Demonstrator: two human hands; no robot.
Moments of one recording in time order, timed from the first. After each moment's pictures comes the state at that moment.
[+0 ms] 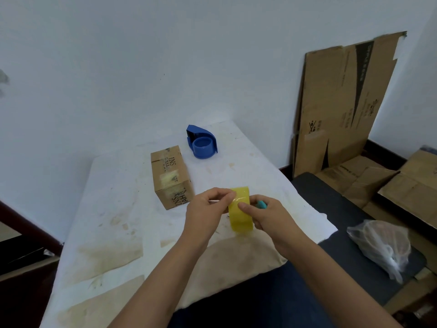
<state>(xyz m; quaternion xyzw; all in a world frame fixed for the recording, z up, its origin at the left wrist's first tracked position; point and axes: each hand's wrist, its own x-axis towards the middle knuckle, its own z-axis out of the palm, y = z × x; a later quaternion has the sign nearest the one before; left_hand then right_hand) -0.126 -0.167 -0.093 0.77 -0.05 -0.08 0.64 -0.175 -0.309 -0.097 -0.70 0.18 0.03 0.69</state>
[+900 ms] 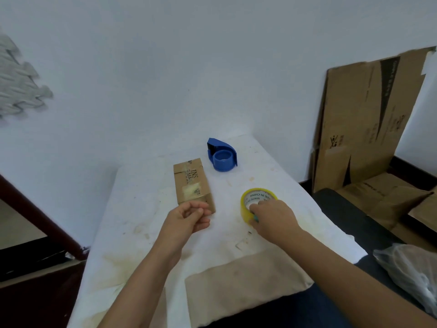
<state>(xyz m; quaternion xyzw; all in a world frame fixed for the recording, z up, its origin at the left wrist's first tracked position) -0.099 -0.082 -0.089 0.71 0.02 -0.09 0.69 -0.111 -0.300 -0.112 -1.00 -0.02 -0.02 0.04</state>
